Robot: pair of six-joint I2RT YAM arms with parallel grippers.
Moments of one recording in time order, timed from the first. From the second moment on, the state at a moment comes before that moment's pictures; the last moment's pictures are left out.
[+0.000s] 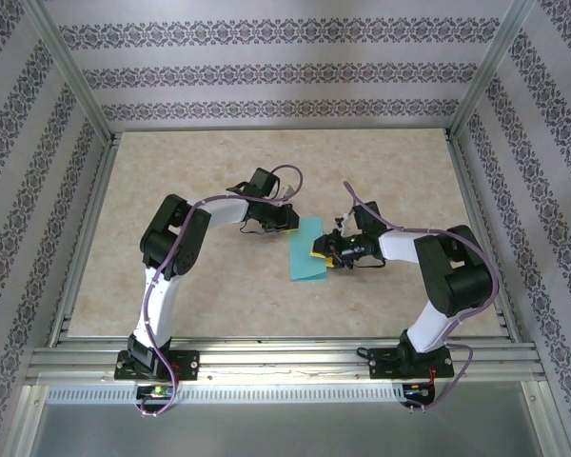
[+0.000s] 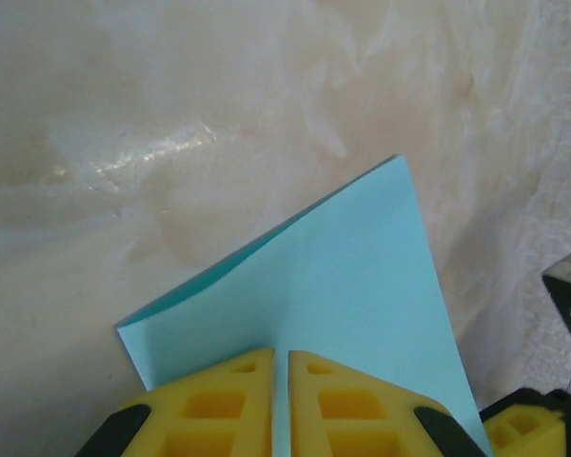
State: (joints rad) left arm -0.48 2.19 1.46 -0.28 0.61 -0.51; right arm 0.27 1.69 0.70 -0.04 -0.83 0.82
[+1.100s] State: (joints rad) left arm -0.50 1.29 0.87 -0.04 0.37 -0.37; right arm 0.25 1.72 0.71 0.00 -0.88 0.82
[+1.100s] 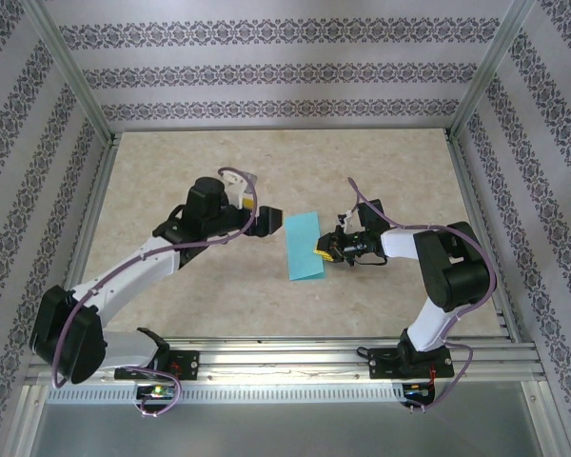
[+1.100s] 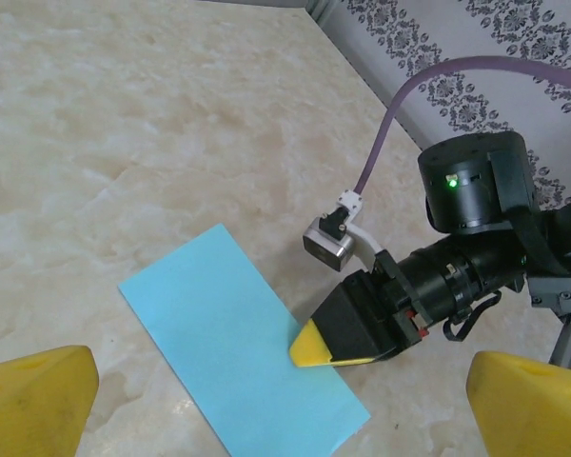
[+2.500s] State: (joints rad) left arm -1.16 1.85 1.04 -0.06 -0.44 0.12; right arm 0.25 1.70 0.71 0.00 -0.85 0.84
